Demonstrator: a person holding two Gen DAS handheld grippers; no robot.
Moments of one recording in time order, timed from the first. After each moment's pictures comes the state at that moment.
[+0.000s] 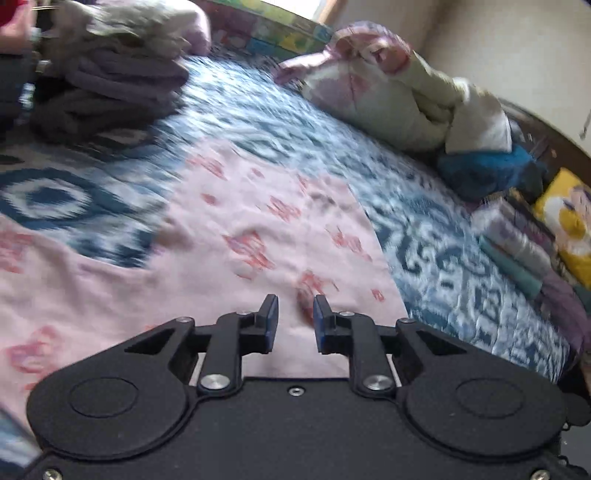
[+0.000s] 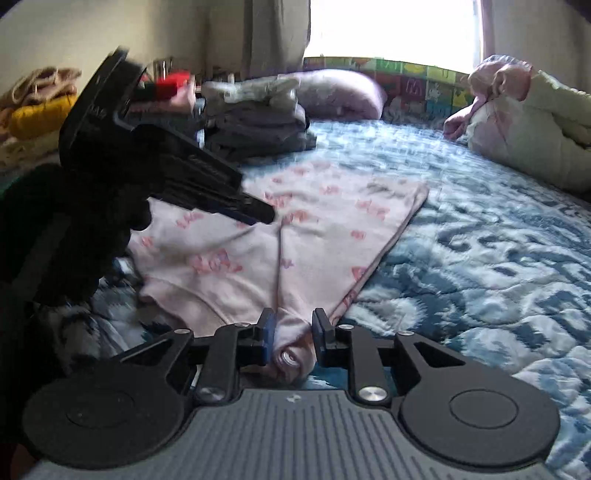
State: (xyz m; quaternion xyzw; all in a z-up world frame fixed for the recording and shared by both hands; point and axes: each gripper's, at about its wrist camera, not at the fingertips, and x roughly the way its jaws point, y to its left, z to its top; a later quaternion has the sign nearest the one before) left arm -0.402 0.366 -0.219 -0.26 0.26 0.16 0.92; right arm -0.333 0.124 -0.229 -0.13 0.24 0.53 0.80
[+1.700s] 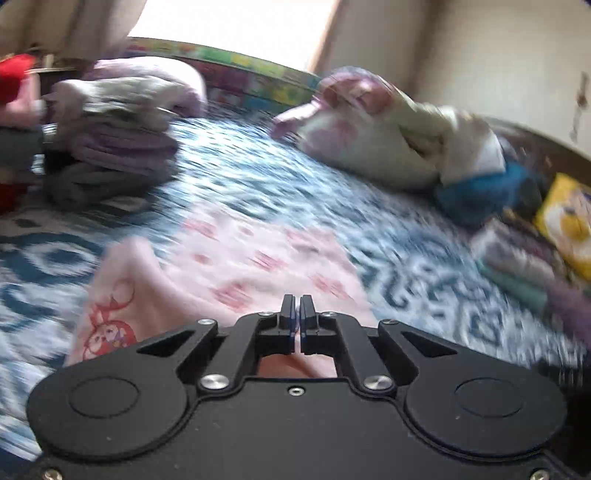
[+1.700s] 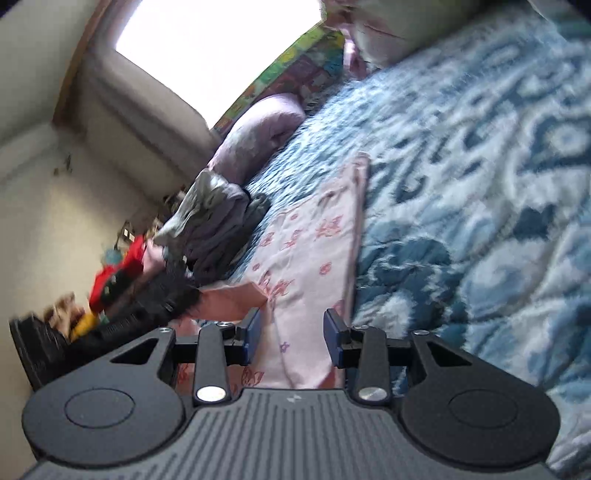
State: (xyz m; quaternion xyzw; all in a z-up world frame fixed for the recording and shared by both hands) left arm -0.391 0.306 -0.204 -0.17 0.21 0.17 0.95; right arm -0.245 0.086 -0.247 0.26 0.39 0.47 0.75
